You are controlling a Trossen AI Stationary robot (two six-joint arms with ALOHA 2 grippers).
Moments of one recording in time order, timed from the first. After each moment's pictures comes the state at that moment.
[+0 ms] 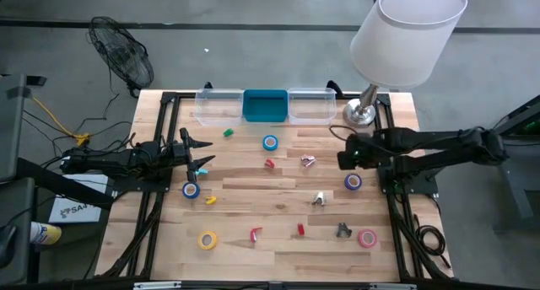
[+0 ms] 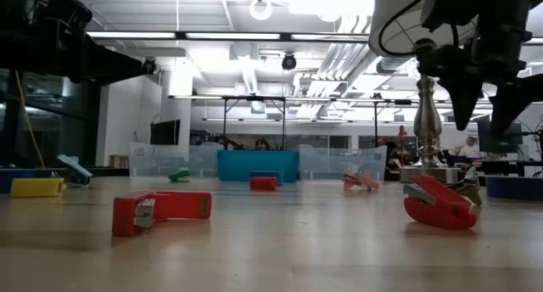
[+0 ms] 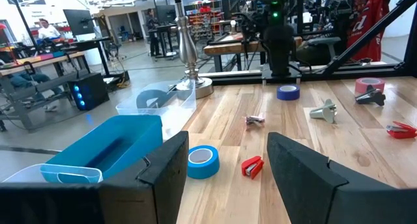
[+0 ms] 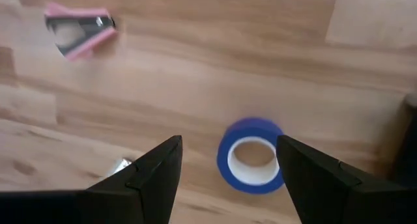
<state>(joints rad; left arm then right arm) -0.05 0.04 0.04 0.02 -0.31 0.13 -0.11 0.98 0.67 -1.00 0.00 1.35</state>
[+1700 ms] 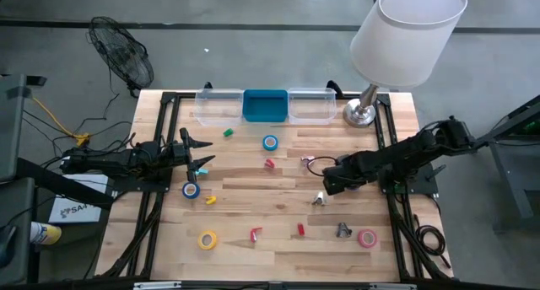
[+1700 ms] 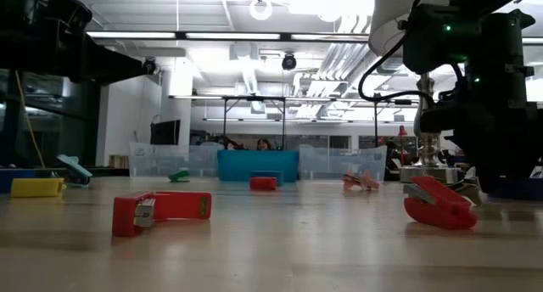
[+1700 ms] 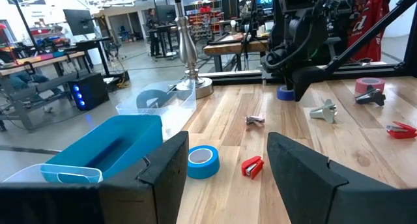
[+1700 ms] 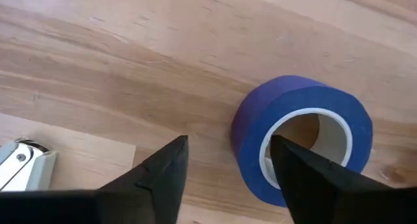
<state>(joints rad) -0.05 0.04 0.03 0.02 -0.31 0.13 0.15 1.43 0.67 -0.81 0.02 1.43</state>
